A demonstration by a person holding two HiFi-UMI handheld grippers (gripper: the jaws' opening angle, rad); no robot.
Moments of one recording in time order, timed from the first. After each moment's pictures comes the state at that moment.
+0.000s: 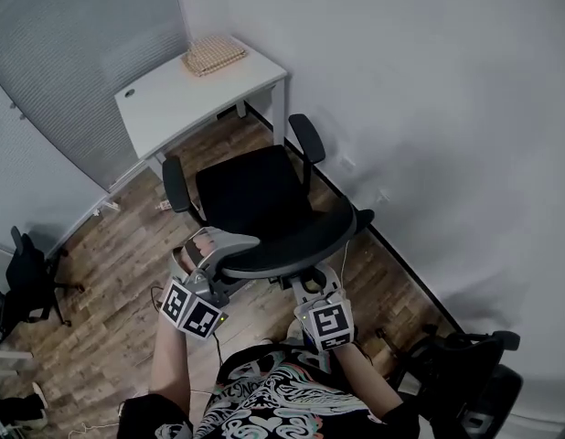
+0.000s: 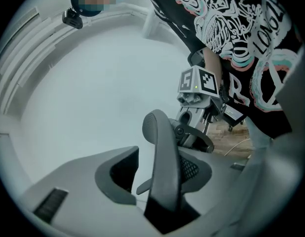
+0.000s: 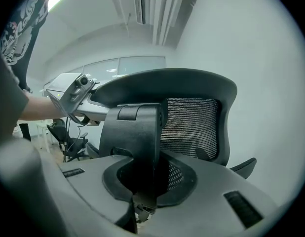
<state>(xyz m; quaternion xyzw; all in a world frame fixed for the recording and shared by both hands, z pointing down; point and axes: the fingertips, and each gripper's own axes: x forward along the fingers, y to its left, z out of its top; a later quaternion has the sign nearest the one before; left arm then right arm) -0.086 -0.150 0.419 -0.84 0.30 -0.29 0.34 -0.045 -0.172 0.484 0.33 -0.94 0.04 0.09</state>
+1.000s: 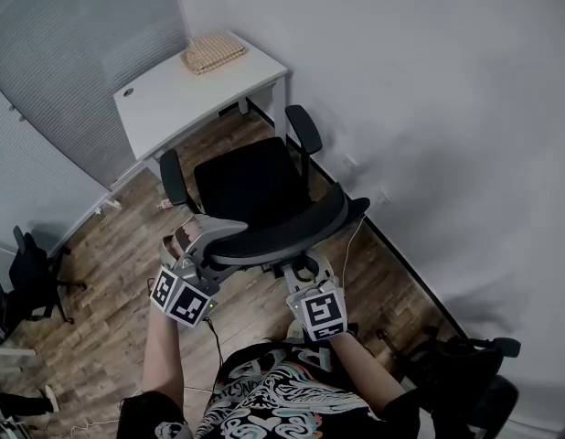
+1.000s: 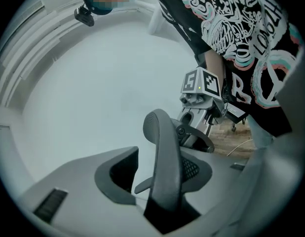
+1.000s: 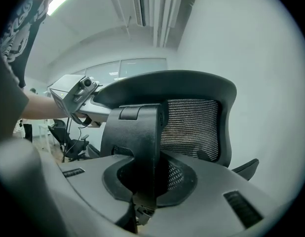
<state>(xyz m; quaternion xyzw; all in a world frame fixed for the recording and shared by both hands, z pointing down) -0.103 -0.195 0.417 -0.84 0.31 -0.29 0.33 -0.060 -0.215 0.481 0.31 -0.95 0.03 0.08</state>
